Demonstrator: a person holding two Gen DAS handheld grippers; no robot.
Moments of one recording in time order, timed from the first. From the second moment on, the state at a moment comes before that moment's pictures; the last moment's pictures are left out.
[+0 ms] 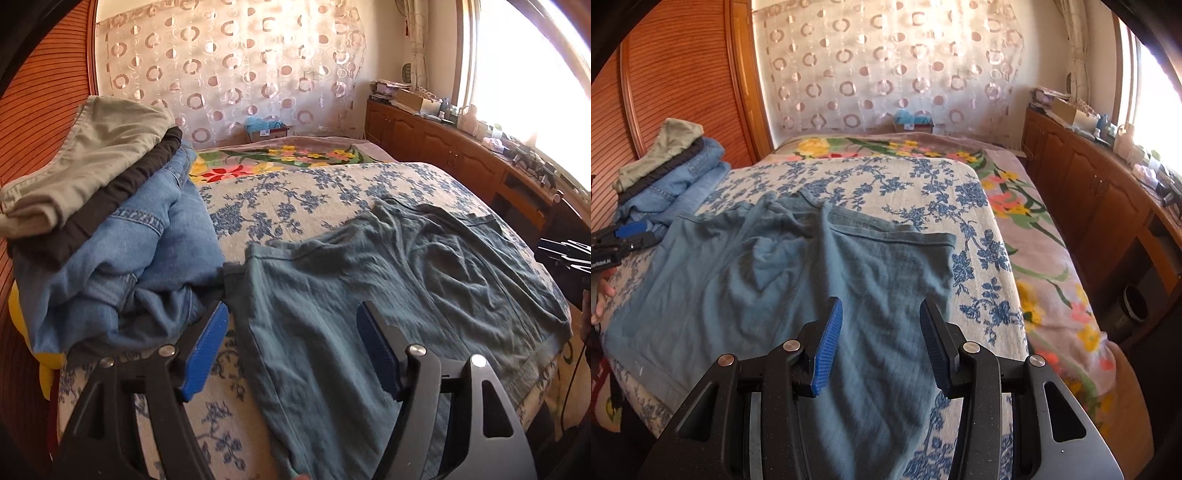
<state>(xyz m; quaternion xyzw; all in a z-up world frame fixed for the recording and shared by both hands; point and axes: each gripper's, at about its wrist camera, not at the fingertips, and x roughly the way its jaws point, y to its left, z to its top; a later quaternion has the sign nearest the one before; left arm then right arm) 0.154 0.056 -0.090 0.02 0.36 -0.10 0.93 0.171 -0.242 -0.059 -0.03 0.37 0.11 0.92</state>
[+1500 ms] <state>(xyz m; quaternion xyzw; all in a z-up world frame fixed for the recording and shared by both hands) 0.052 0.066 -0.140 0.02 0.40 -0.08 0.91 0.058 -0.262 -0.096 0.00 0.42 0.08 0.91</state>
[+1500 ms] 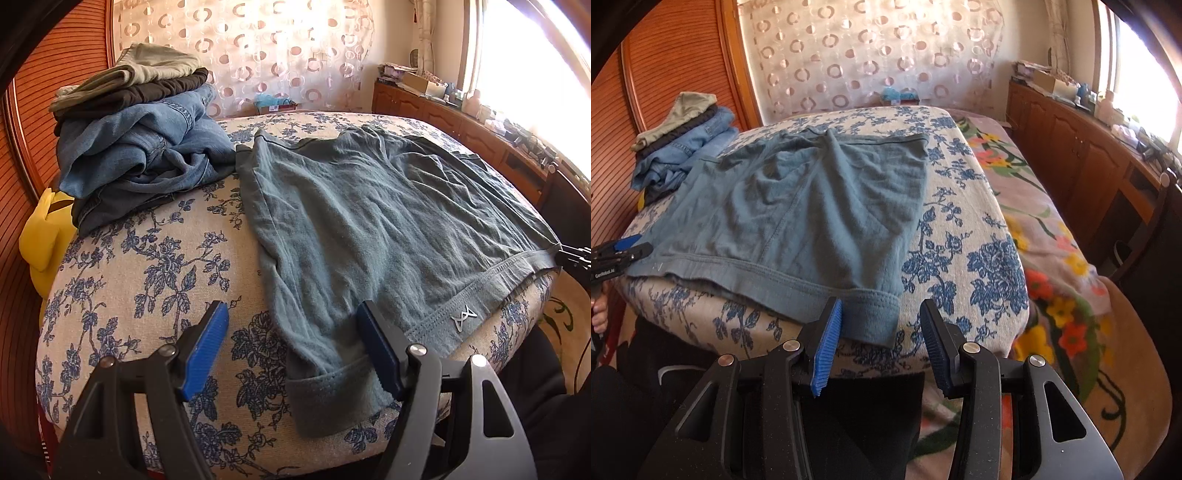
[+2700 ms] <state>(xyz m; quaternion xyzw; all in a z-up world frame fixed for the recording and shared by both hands) 0.045 0.110 -0.107 -0.01 0.36 -0.04 0.93 0.115 -0.098 -0.033 -0.05 0.32 0.28 0.90</state>
